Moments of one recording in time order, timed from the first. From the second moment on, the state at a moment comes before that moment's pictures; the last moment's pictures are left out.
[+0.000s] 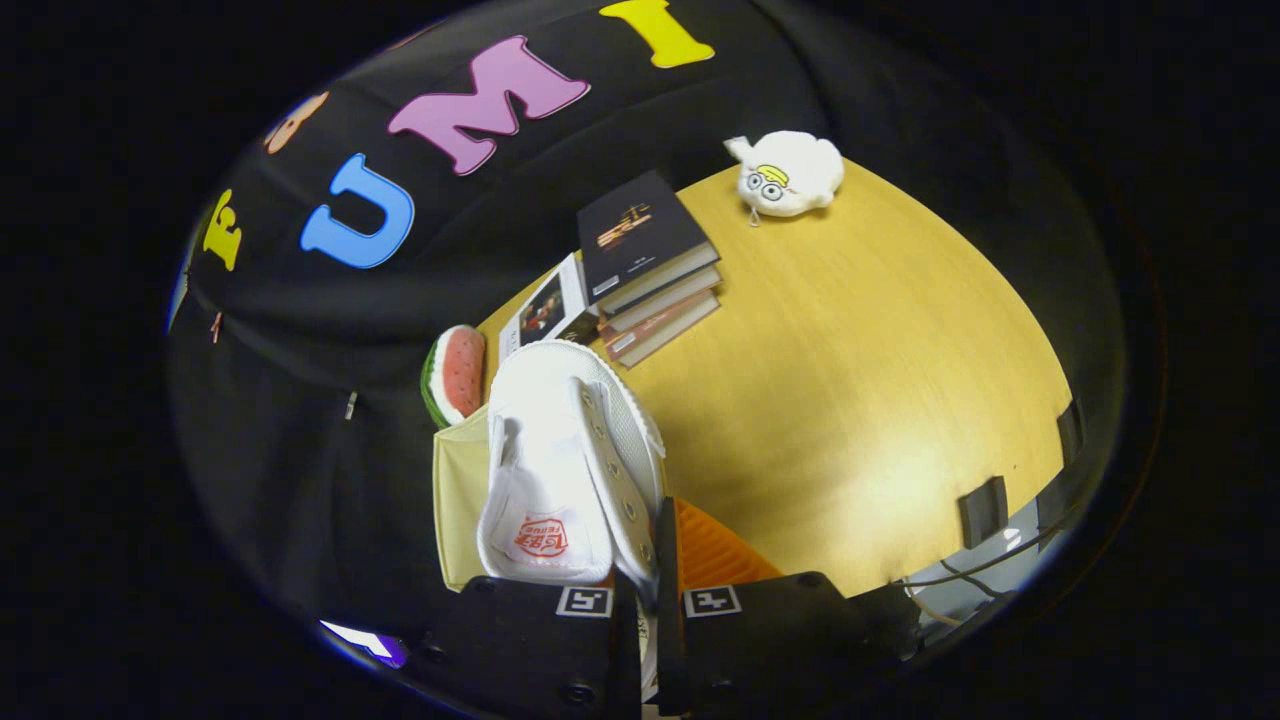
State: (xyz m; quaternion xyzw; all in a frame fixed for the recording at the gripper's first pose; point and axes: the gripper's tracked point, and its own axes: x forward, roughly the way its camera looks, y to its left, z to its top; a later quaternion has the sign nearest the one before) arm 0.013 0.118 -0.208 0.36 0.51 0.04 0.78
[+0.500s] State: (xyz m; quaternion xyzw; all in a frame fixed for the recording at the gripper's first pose) arm 0.032 0.253 -0.207 0.35 0.56 0.06 0.75
